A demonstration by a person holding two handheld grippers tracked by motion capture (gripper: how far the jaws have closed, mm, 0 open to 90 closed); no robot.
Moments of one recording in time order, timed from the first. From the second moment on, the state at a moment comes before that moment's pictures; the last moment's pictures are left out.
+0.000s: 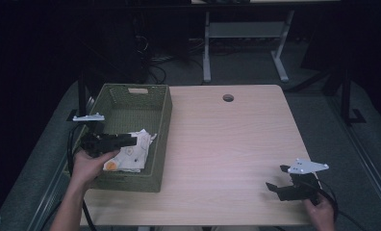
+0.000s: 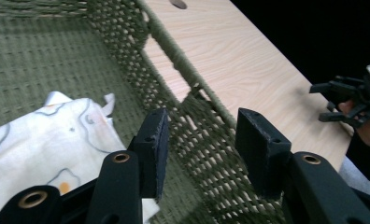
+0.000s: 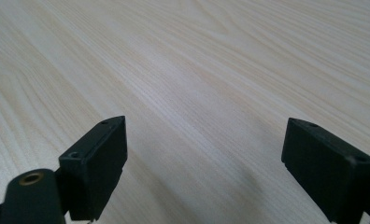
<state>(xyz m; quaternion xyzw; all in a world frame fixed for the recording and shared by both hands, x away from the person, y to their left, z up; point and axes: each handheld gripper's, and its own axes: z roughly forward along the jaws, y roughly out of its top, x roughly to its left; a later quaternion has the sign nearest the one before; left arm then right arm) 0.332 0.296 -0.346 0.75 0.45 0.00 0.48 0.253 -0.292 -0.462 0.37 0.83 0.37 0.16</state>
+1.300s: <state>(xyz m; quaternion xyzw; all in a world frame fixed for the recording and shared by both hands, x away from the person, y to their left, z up) 0.321 0.238 -0.331 0.76 0.38 -0.01 0.52 0.249 -0.292 -0.460 0.37 0.83 0.38 0.16</state>
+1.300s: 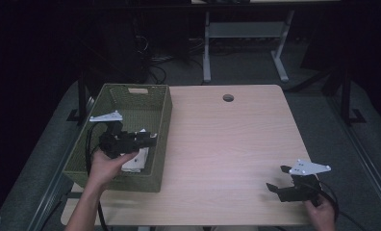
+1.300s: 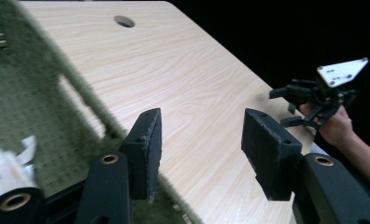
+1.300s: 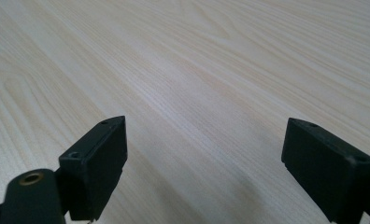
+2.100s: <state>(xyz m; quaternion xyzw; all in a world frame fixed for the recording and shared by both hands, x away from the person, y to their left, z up) 0.307 0.164 -0.329 0.79 0.31 -0.02 0.52 0.249 -0.293 -0.459 0.37 0.83 0.39 0.16</state>
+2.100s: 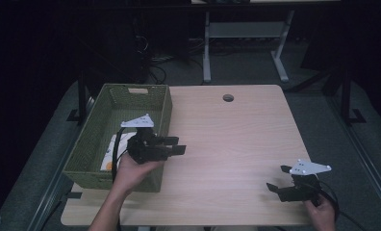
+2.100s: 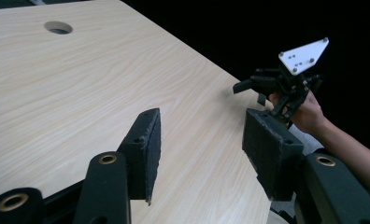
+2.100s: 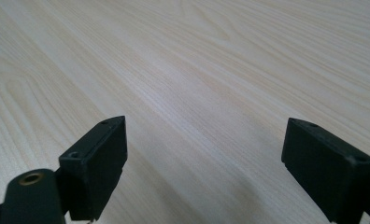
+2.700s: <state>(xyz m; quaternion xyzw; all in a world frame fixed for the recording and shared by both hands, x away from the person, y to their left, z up) 0.300 0.110 -0.344 0.81 0.28 -0.03 0.51 0.248 -0.294 -0.459 0.37 0.83 0.39 0.16</state>
